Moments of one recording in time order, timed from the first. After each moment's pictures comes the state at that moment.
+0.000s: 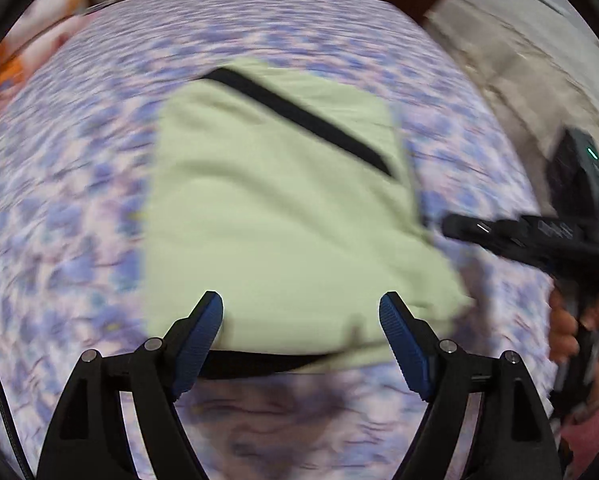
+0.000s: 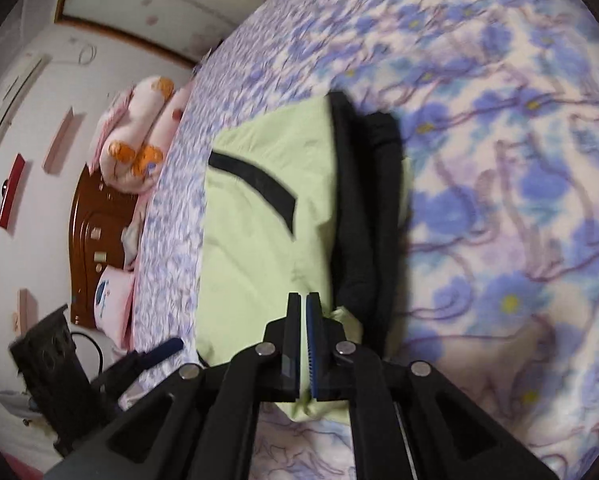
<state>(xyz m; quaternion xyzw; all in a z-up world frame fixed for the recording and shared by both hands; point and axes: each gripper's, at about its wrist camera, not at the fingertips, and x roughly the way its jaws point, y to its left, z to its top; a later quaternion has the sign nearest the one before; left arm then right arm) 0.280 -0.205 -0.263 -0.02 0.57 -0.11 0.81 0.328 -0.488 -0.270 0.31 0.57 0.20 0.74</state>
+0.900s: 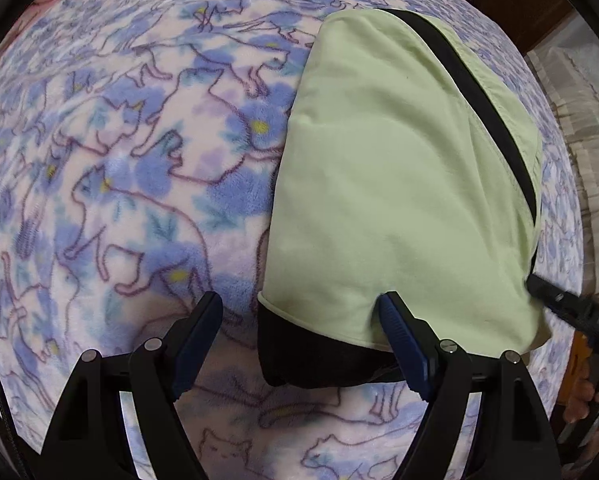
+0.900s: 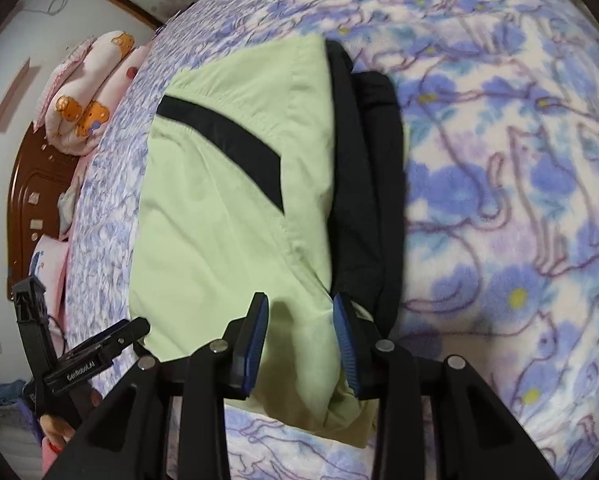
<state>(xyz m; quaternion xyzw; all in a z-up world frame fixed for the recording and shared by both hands) 0.295 -0.098 -0.346 -0.14 0.63 -0.02 0.77 0.339 -0.430 -0.301 0.19 0.62 0.14 0.74</state>
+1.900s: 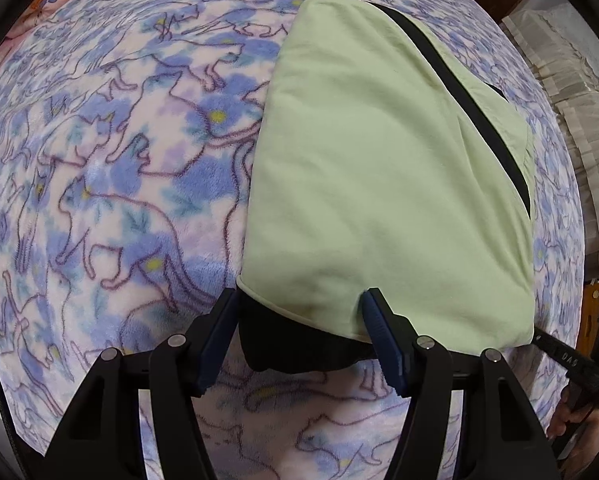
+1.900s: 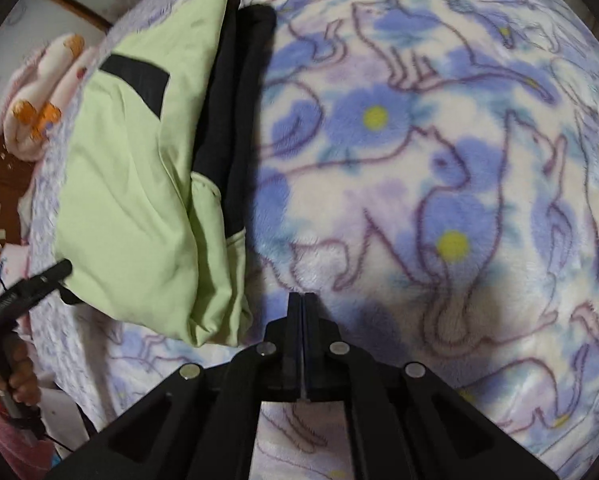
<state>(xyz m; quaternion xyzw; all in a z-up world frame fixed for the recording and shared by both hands) 0.280 -0.148 -0.337 -0.07 0.63 -0.05 0.77 0.240 -0.491 -0.329 0.22 0.63 0.04 0.75</state>
